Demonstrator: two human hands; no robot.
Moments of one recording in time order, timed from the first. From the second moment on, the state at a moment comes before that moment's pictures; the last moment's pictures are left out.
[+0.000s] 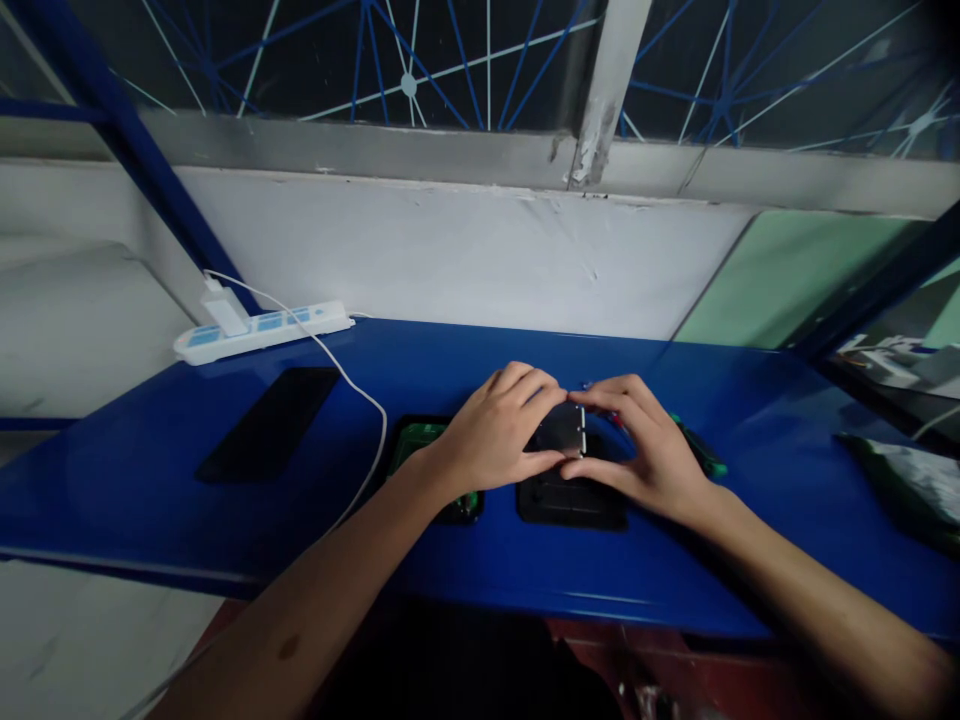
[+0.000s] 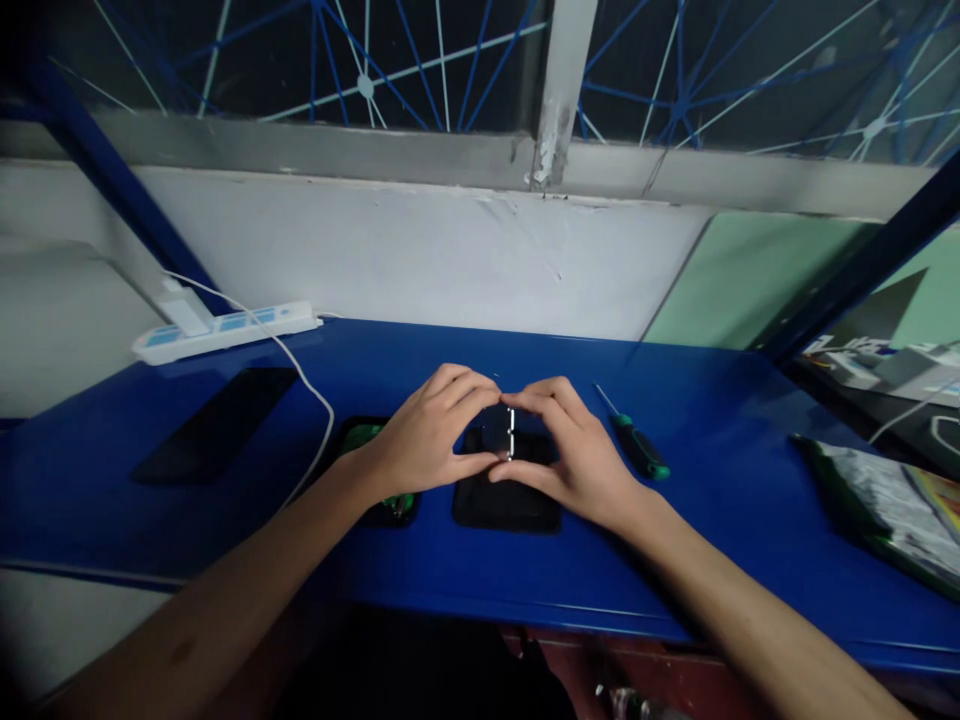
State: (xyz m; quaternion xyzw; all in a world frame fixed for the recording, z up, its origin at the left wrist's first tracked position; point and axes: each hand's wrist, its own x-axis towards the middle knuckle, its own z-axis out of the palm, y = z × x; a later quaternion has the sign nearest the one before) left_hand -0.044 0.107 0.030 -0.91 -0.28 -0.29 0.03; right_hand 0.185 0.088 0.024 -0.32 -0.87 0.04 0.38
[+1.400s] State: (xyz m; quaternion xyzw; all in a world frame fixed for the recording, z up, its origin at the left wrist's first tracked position) left_hand -0.054 0.111 0.034 -0.89 -0.34 -0.31 0.02; right_hand 0.194 0.102 0.020 -0.38 -0.86 0.07 0.34
